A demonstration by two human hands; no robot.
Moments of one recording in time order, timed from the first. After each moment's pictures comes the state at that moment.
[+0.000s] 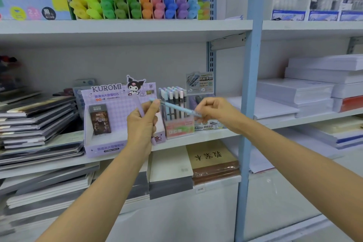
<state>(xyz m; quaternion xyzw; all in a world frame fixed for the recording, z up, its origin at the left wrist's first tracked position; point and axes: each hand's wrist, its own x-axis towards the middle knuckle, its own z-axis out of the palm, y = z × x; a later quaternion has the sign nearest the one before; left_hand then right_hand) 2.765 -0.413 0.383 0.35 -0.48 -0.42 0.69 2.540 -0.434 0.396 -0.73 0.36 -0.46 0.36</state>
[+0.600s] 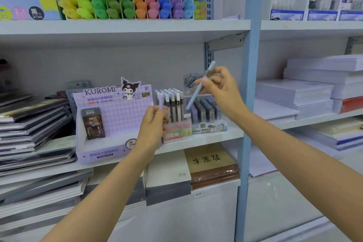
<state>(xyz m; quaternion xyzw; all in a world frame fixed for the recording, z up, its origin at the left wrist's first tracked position) 2.745 -0.428 0.377 0.40 -0.60 -0.37 0.59 2.544 -0.439 0.431 -0.65 0.30 -0.66 0.24</state>
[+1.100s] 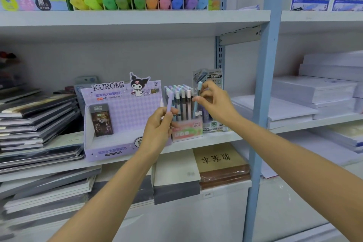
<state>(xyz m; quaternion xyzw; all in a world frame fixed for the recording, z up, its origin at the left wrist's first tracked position) 2.761 -0.438 0.363 0.39 -0.64 -0.33 0.57 2.568 -0.486 0.397 -0.73 0.43 -0.53 0.08</state>
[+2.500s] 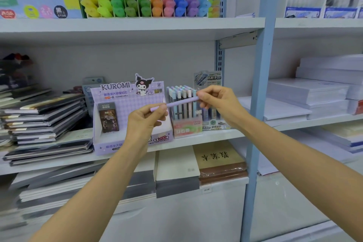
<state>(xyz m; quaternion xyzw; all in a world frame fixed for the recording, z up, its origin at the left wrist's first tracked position) 2.789 -0.416 0.382 0.36 -0.54 -0.39 0.65 2.560 -0.448 0.408 -0.68 0.30 -0.57 0.36</state>
